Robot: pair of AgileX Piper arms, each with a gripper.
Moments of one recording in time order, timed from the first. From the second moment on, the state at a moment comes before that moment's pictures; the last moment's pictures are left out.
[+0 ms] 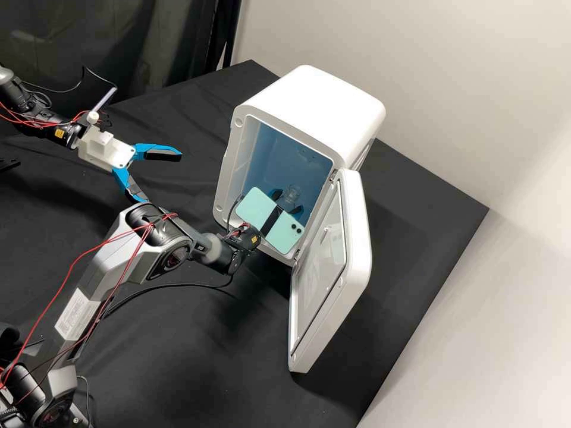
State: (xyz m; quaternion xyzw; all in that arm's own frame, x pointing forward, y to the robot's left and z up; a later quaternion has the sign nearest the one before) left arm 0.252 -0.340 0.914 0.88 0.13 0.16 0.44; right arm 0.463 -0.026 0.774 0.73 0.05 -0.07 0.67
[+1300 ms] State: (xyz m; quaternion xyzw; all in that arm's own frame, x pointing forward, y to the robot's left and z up) left arm 0.251 -0.343 0.916 0.88 0.13 0.16 0.44; right arm 0.494 0.007 0.746 0.71 0.08 -0.08 0.69
